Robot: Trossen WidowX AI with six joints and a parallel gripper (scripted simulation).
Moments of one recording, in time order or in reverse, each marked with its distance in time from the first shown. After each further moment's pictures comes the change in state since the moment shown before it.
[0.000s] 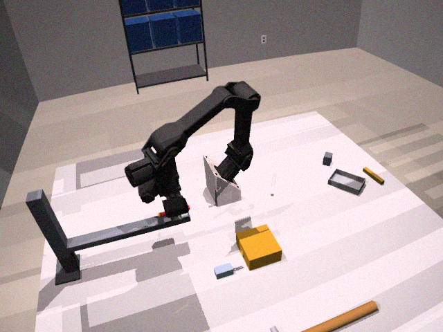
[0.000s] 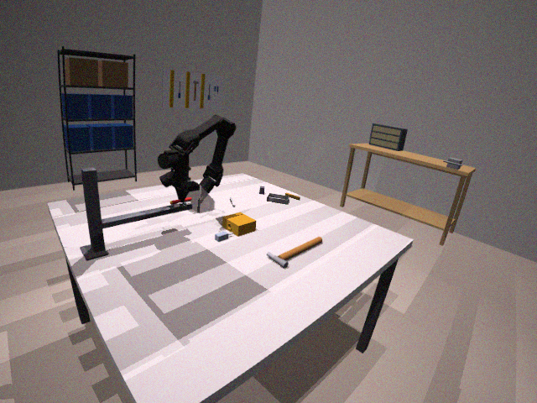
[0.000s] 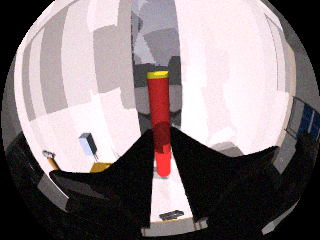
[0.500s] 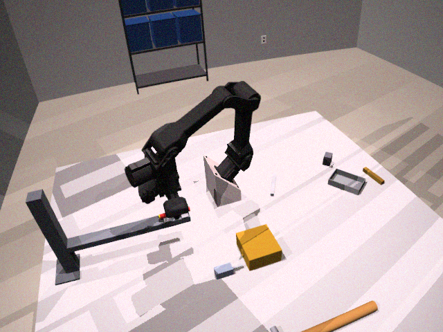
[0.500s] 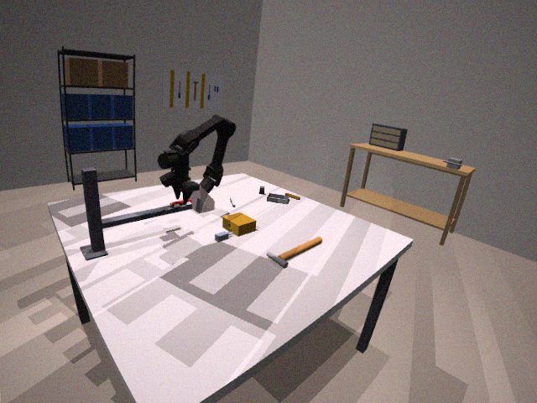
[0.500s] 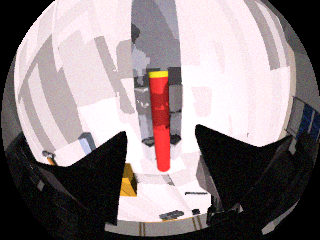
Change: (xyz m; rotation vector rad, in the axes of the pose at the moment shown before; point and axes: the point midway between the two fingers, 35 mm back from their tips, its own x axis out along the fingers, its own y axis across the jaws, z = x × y) arm 0.001 0.000 0.000 0.000 0.001 0.000
